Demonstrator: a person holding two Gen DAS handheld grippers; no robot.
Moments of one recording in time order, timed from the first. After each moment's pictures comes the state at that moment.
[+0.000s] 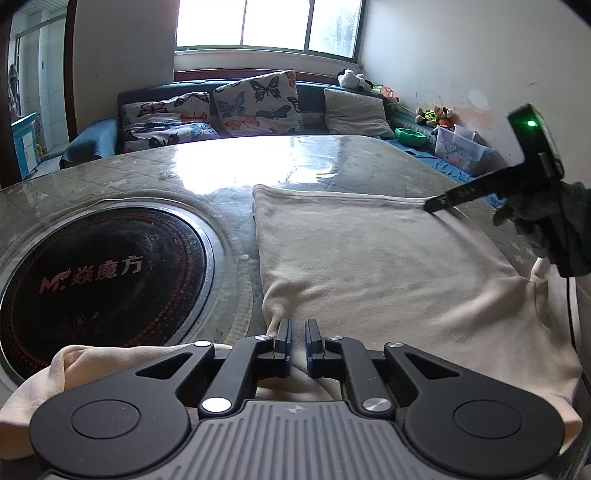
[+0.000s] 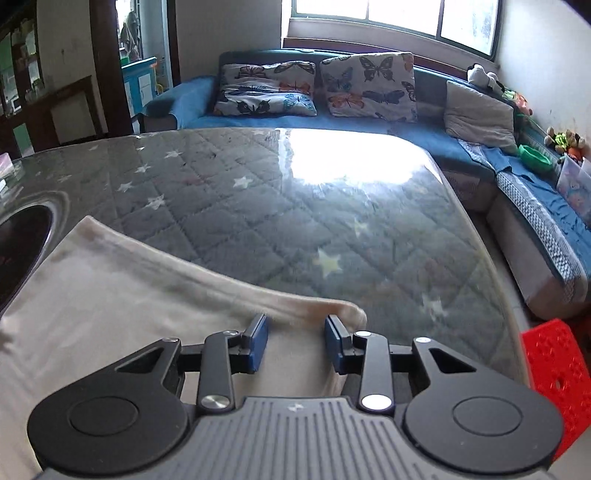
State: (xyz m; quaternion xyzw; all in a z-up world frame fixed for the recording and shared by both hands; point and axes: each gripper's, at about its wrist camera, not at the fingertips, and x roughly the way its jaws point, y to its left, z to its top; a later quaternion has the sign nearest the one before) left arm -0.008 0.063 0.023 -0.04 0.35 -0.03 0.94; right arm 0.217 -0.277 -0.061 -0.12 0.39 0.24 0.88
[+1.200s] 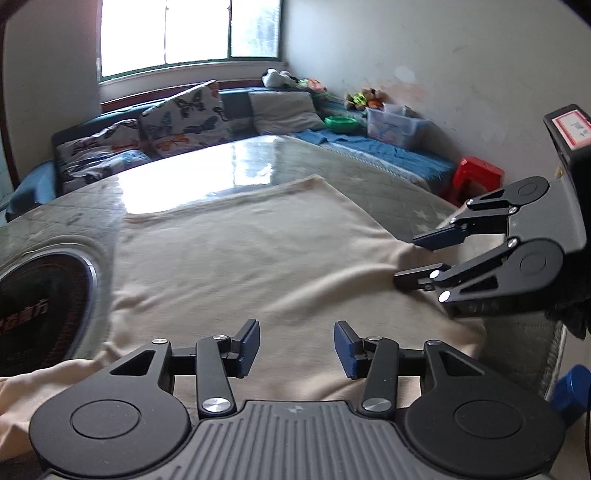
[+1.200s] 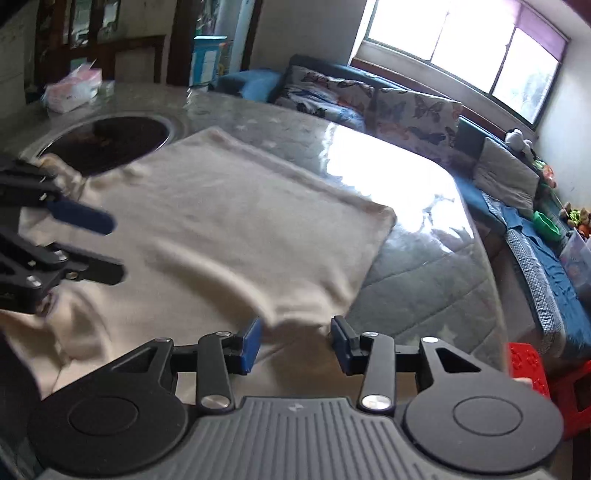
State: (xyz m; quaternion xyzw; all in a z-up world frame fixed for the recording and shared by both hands) left arm -0.023 -0.044 0.034 0.03 0.34 -0.13 0.93; right arm 0.031 -0.297 -0.056 -0.25 0.32 0.29 0.86
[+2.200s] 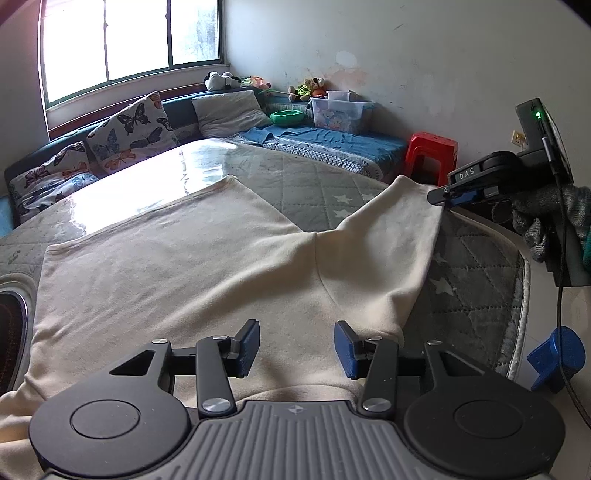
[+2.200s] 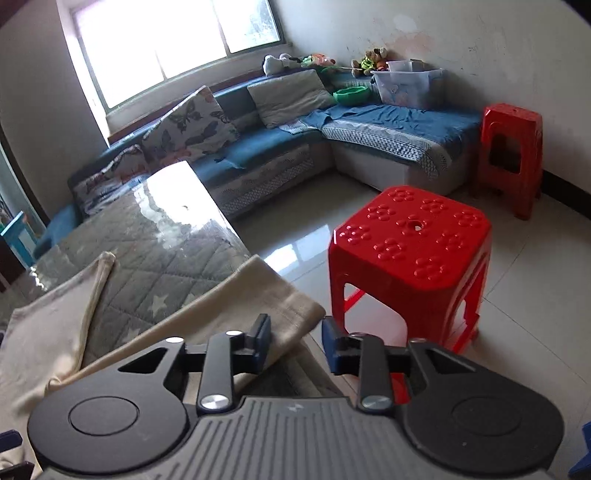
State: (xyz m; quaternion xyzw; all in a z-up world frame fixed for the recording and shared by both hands) left arm -0.024 -0.108 0.023 0.08 0.33 -0.19 0.92; right arm 0.080 -0.528 -0.076 0.14 0.36 0.02 0.92
